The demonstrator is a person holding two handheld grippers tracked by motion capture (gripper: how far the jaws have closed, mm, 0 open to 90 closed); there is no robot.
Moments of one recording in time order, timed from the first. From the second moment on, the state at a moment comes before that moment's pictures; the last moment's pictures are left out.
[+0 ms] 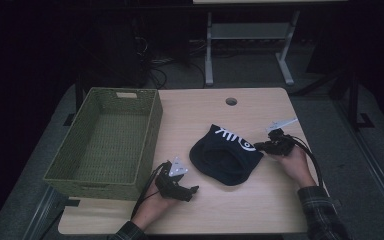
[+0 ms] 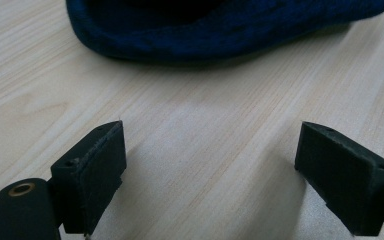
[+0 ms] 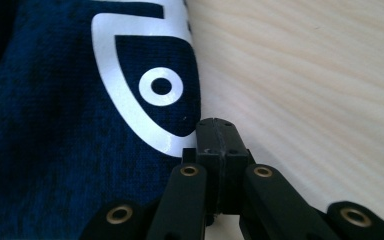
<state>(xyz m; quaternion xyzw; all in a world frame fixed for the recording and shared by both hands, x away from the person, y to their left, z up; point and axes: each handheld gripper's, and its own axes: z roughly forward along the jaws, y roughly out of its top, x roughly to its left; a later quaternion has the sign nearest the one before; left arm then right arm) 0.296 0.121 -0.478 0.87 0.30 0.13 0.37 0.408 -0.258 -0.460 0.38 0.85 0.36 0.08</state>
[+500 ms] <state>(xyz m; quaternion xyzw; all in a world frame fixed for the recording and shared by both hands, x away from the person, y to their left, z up) 0.296 0.122 -0.477 0.87 0.30 0.13 0.37 0.370 -0.245 -0.452 0.35 0.86 0.37 0.08</state>
